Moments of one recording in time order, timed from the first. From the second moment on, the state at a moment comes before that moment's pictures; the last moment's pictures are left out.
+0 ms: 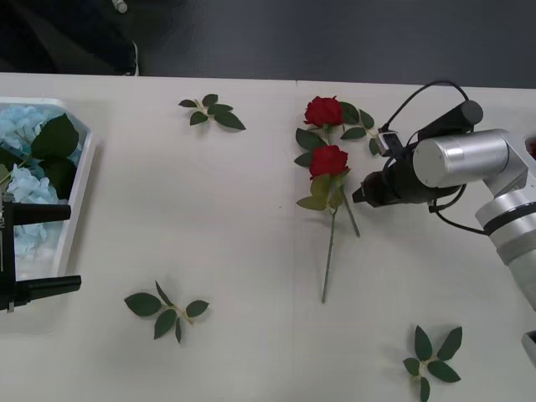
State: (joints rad) right arm -0.58 -0.46 0.23 -1.24 -0.63 1.18 1.54; left arm 0.13 0.55 0.57 -2.09 1.68 1.63 -2.67
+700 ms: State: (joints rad) right arm -0.58 -0.49 0.23 -1.24 -0.67 1.16 1.54; left arm 0.13 0.55 0.57 -2.09 1.68 1.63 -2.67
